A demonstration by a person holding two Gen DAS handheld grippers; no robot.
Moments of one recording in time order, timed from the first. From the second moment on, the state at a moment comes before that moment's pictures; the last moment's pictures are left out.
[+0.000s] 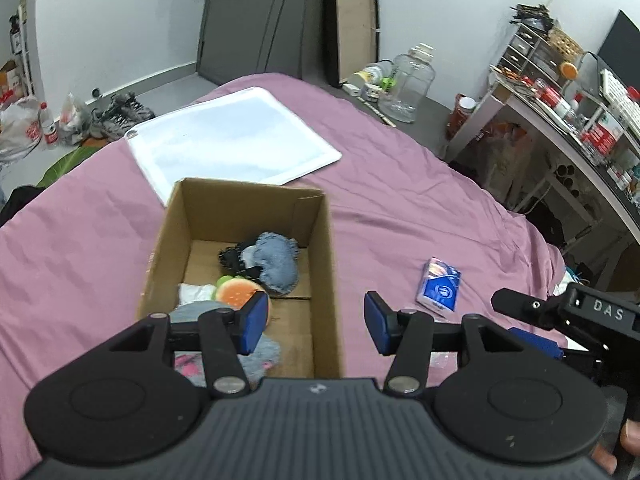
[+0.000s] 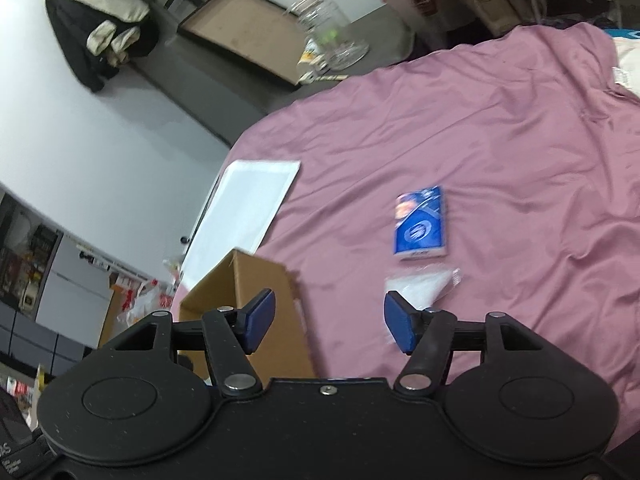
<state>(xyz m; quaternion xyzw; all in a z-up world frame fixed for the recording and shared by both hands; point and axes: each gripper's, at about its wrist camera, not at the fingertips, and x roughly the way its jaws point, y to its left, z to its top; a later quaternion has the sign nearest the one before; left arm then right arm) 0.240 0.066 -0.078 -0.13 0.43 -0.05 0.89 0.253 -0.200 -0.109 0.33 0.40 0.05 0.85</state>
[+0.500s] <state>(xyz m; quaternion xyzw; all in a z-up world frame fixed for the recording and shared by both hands) 0.254 -0.014 -0.084 -0.05 0.42 -0.10 0.90 0.262 -0.262 -0.151 0.37 0.40 0.03 0.84</state>
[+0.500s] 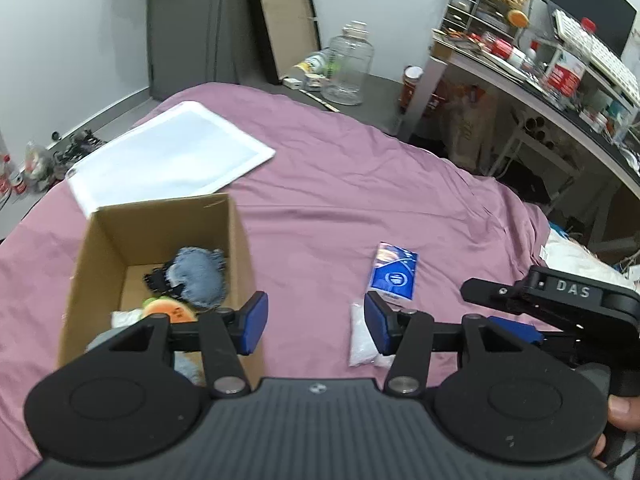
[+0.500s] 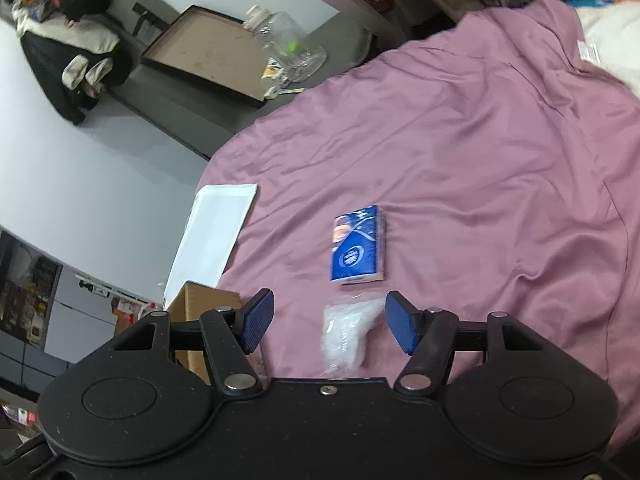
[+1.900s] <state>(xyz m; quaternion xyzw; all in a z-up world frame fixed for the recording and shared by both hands) 0.308 -0.090 -0.200 -0.03 0.53 -0.15 0.84 0.324 -0.289 -0.234 0.43 0.43 0.09 0.79</state>
